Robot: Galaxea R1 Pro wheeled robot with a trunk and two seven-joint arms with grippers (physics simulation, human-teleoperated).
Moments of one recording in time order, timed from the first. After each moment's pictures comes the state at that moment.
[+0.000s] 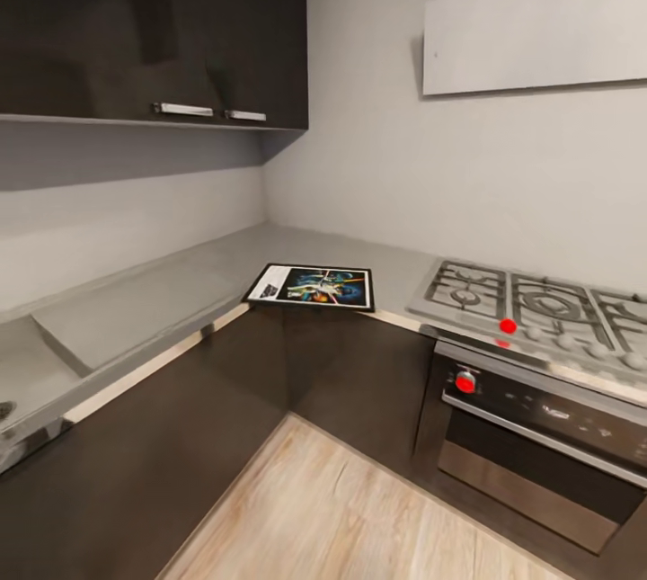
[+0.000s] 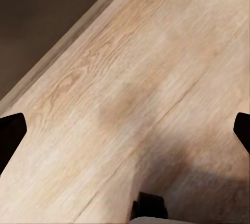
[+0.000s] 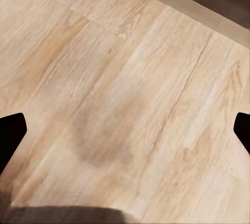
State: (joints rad) left arm 0.03 0.05 0.19 -0.57 0.00 -0.10 0.00; right arm -0.08 -0.04 0.00 -0.35 0.01 -0.33 0.00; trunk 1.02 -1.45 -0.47
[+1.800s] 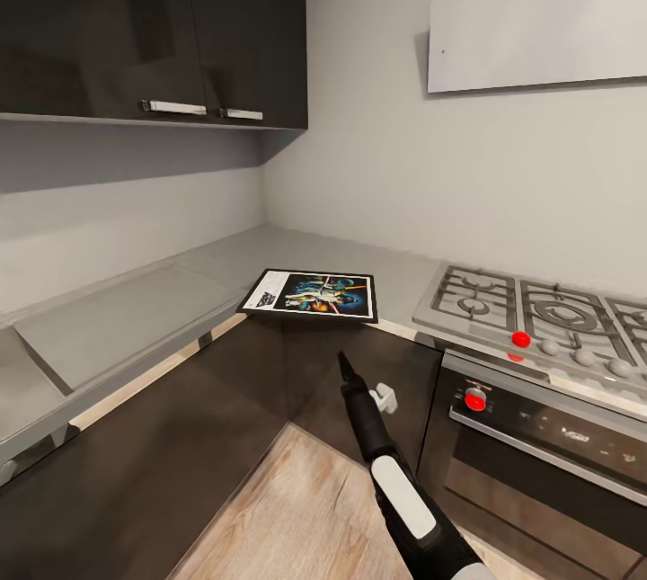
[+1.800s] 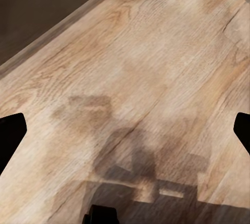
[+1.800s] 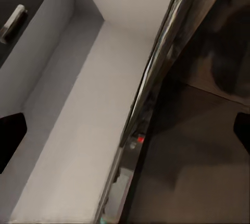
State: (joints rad) left arm 0.03 0.12 0.22 -0.43 0.19 -0.27 -0.32; right arm -0.45 0.17 0.33 -0.86 -1.29 -0.23 0.40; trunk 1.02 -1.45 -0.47
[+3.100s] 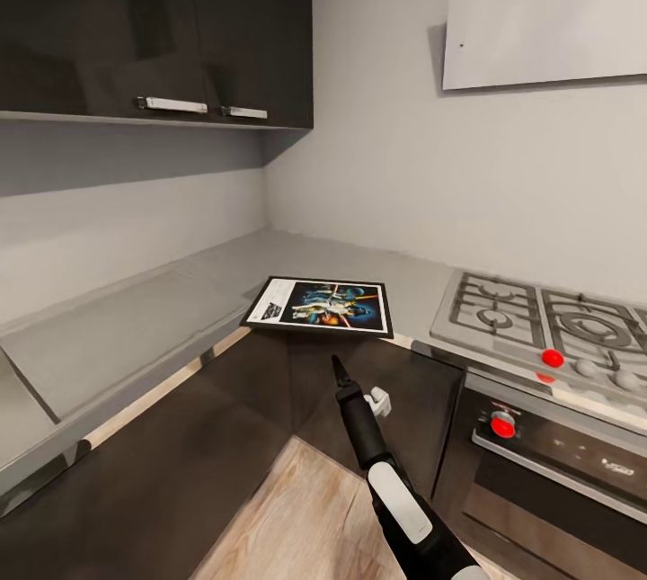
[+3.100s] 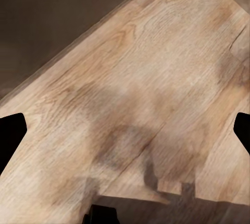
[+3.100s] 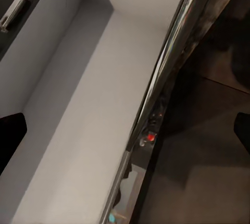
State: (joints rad) left arm 0.03 0.12 0.22 -0.43 0.19 -0.27 -0.32; right arm -0.45 0.17 0.35 -0.82 -1.31 -0.23 0.48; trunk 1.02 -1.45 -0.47
